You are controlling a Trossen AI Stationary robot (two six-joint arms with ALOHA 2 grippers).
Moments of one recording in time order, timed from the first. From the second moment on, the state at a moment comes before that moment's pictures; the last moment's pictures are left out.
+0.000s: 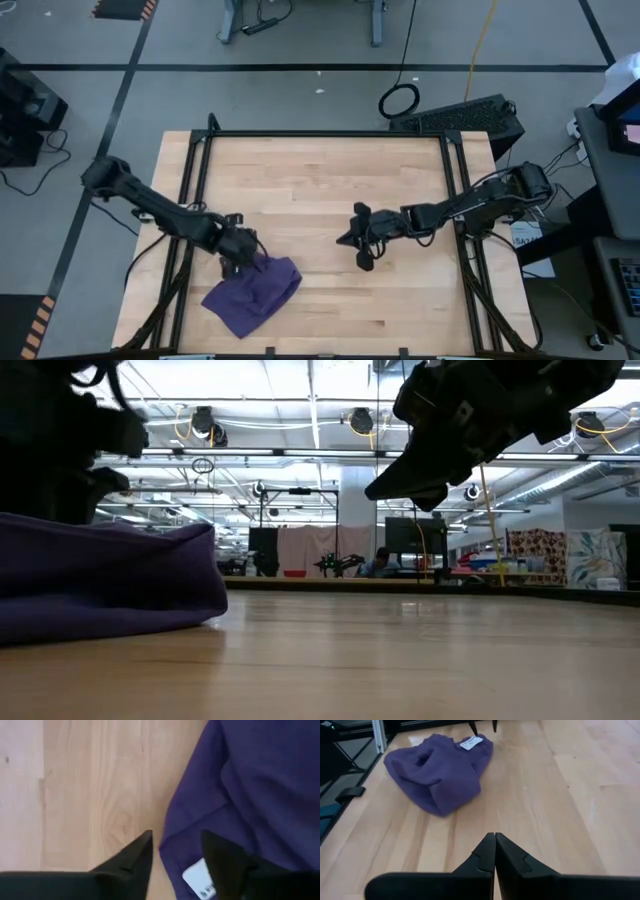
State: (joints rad) left arm -0.45 1.28 0.70 -0.79 -0.13 -0.49; right arm 0.18 1.52 0.69 0.33 0.05 0.25
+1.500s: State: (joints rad) left arm -0.54 1.26 1.50 -0.95 -0.81 -0.14; right arm 0.30 1.53 0.69 0.71 0.29 0.20
